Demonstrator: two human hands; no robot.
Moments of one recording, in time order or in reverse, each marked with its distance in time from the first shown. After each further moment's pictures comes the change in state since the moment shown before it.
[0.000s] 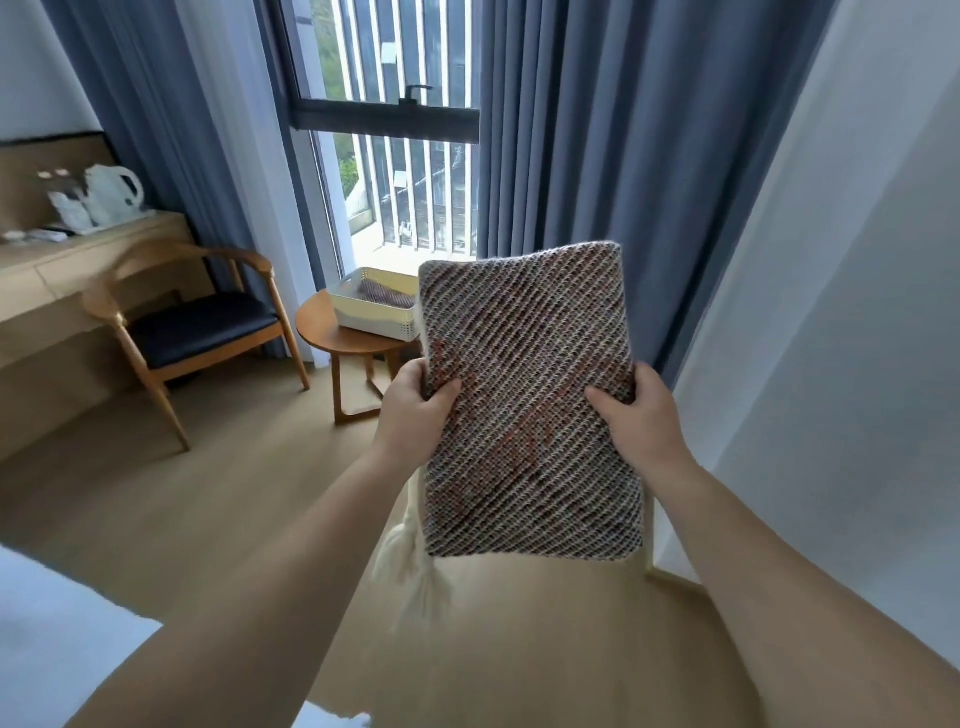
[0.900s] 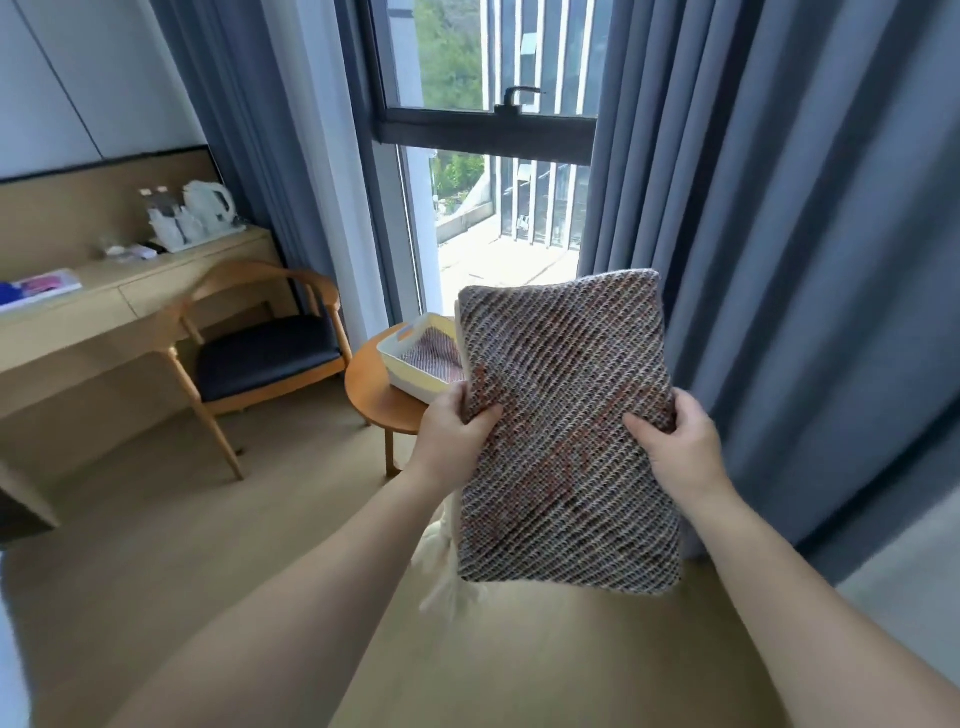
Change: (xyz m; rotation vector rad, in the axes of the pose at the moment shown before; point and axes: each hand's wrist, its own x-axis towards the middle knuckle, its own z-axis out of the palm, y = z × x) left_hand 0.413 -0.070 0.060 0.080 0.128 -0.063; right_hand 0.452 0.093 0.148 0.105 -0.215 0.022
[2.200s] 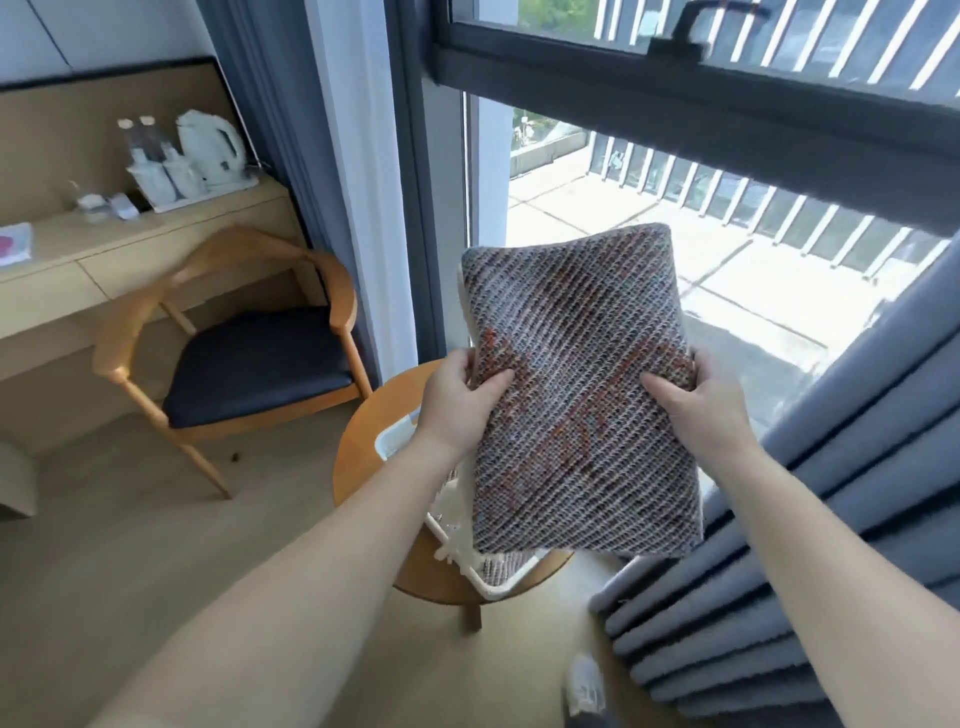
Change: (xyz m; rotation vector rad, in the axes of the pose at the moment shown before) left_hand 0.542 -0.108 -0.057 -0.031 0.250 -0.135; right_hand 0.559 0.035 0.256 -0.051 -0.253 0.036
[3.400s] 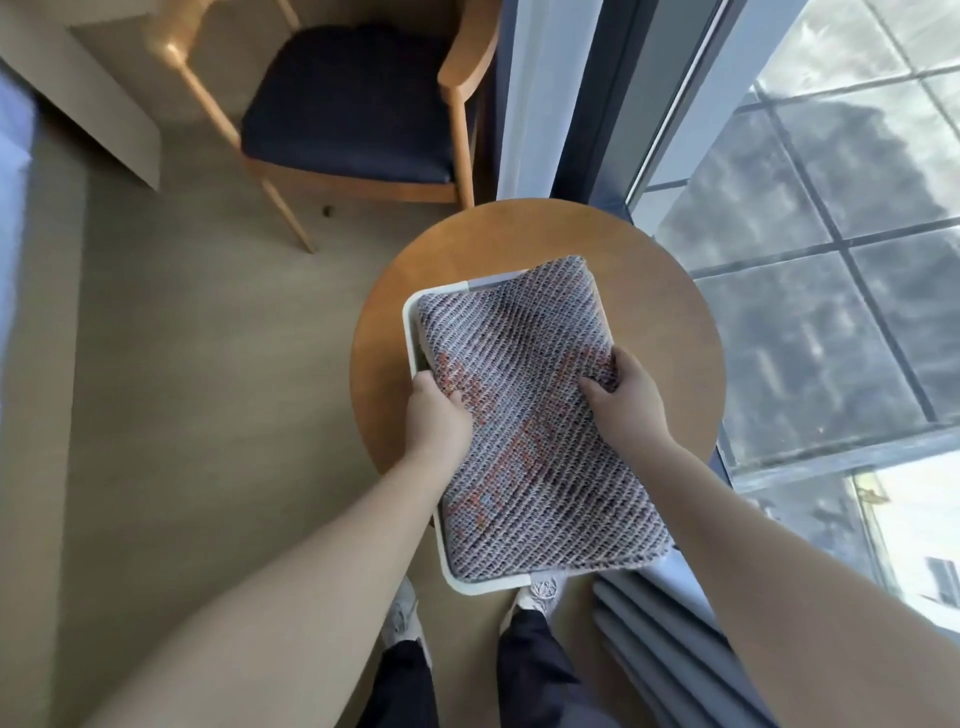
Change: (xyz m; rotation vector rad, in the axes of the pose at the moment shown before) left_hand 0.066 -0.244 0.023 0.423 0.590 -0.869; right_hand 0.145 0.207 0.224 -0.490 -0.722 0.143
